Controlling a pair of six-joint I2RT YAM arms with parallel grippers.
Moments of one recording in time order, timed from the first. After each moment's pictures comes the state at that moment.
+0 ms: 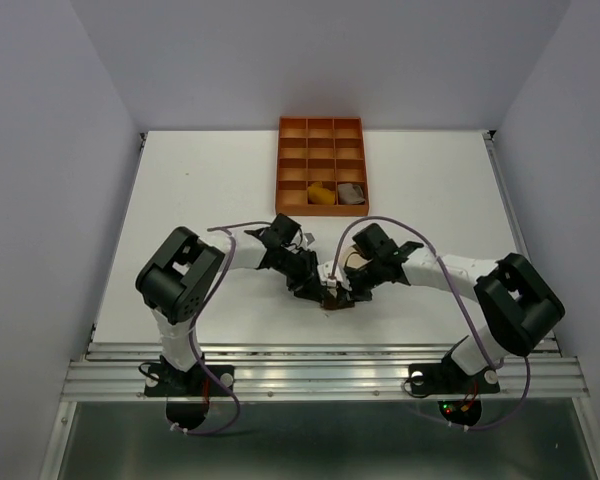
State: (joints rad) left arm -0.65 1.82 0.91 -0.18 0.78 -0.95; right arm 0.67 1.53 0.77 -0.36 -0.72 -0.99
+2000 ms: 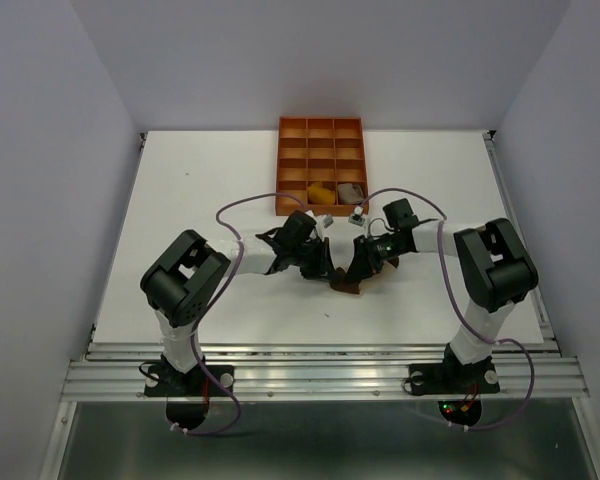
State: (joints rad) left arm -0.75 1.82 0.94 0.06 0.45 -0.68; right arm 0.32 1.82 0.91 -0.26 -1.05 -0.13
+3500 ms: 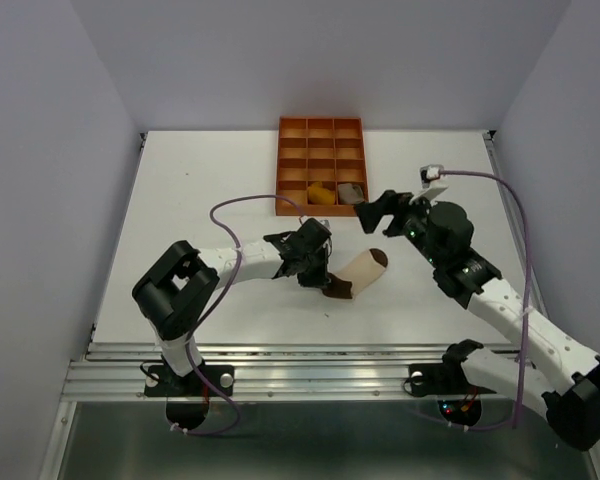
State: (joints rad) left arm -0.86 1.73 1.02 -0.28 0.11 -0.79; right arm 0.49 0.99 0.78 0.13 0.05 0.47
